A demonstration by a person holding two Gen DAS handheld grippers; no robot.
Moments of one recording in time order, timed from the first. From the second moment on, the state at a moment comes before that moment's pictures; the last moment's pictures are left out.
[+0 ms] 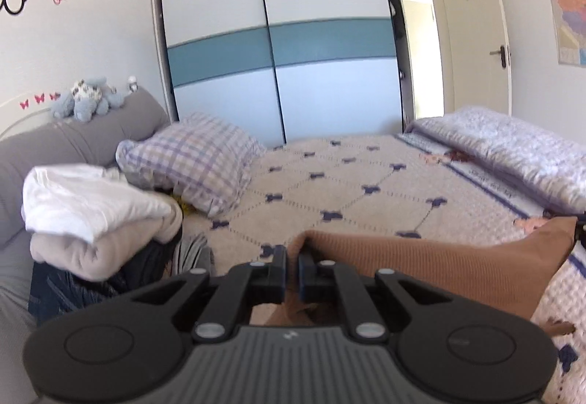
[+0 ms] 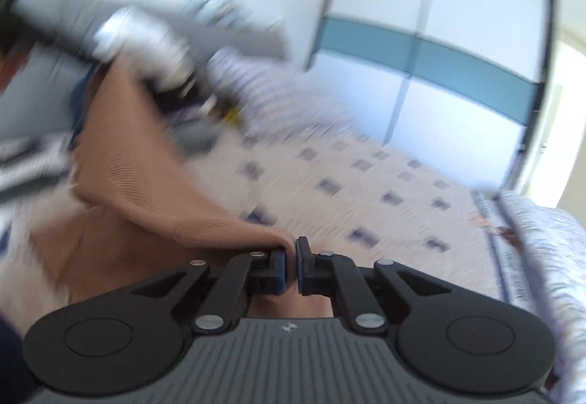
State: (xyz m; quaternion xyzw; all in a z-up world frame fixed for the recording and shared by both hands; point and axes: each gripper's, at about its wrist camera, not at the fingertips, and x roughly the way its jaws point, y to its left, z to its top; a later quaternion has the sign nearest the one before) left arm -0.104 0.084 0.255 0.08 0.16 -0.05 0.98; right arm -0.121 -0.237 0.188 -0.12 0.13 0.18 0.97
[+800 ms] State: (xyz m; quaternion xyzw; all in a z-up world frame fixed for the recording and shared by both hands) left arm 0.175 -0.122 0.251 0.25 0.22 -0.05 0.94; right arm 0.085 -0.426 0.234 0.08 0.23 -0.06 0.97
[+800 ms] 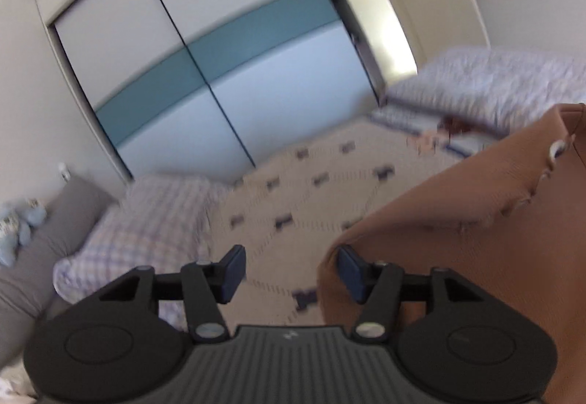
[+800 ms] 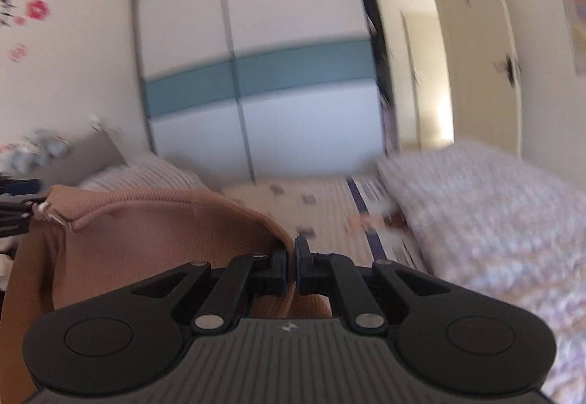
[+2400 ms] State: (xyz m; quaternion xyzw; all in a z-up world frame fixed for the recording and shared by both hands) left arm -0.001 0.038 0.107 -0.04 0.41 -0.03 0.91; right arm -0.161 -0.432 0.020 0.33 0.39 0.03 0.86
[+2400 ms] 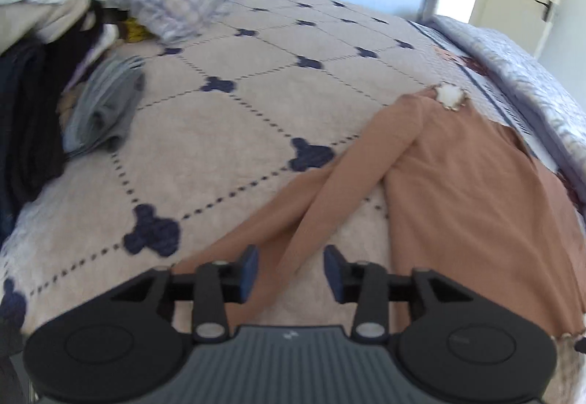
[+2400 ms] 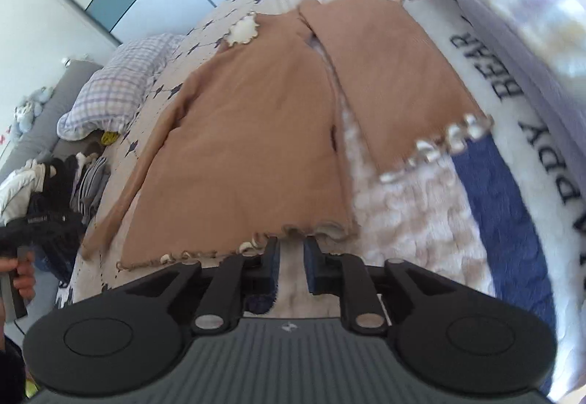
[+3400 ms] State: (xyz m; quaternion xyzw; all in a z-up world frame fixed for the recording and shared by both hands) left arm -0.025 -0.091 0.056 0.09 0.43 -0.10 0.89; right arm -0.132 -0.416 0.008 0.32 0.34 -0.03 0.88
